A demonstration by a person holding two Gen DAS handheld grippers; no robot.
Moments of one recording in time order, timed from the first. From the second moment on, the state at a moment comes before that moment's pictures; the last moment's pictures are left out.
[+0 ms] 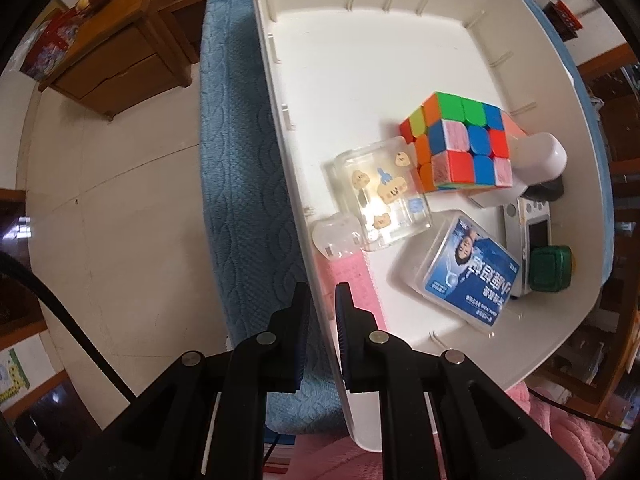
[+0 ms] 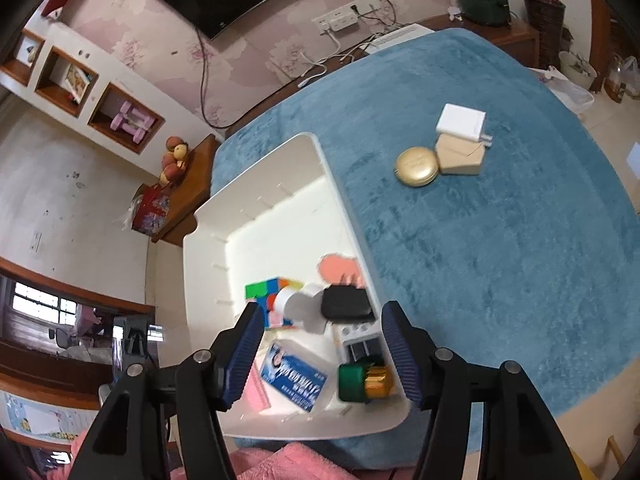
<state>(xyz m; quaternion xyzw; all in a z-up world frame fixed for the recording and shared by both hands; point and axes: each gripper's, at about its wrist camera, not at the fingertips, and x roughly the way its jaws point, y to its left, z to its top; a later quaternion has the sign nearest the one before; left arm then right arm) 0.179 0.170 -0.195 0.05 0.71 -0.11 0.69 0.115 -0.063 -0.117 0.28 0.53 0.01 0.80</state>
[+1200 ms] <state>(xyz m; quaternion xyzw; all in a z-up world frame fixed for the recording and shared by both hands) 0.214 0.179 -0.214 -0.04 0.75 0.11 0.65 0.292 -0.218 -0.221 0.28 0.55 -0.08 0.79</state>
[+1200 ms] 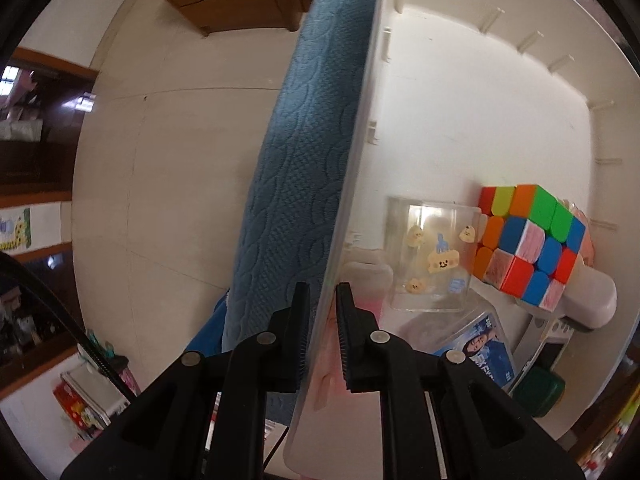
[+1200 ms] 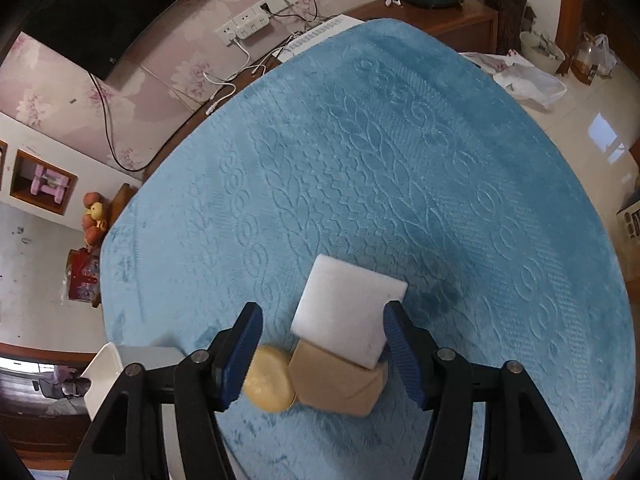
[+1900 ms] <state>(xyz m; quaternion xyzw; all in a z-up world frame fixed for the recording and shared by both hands) 0.215 0.174 -0.210 -0.04 0.75 0.15 0.65 0.304 -0.218 -0.241 0.23 0.59 -0.12 0.76</state>
